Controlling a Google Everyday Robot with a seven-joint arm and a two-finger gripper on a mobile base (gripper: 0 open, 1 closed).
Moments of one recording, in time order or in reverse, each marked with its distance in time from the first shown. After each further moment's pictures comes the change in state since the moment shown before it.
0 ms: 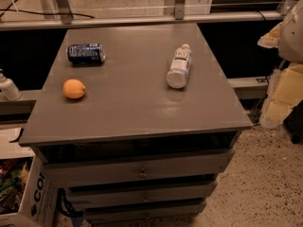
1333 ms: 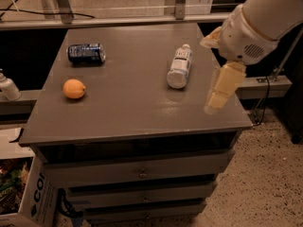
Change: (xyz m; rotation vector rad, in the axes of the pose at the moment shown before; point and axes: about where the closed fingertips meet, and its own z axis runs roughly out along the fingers) arm -0.089 -0.024 0.057 -0.066 -0.237 -0.148
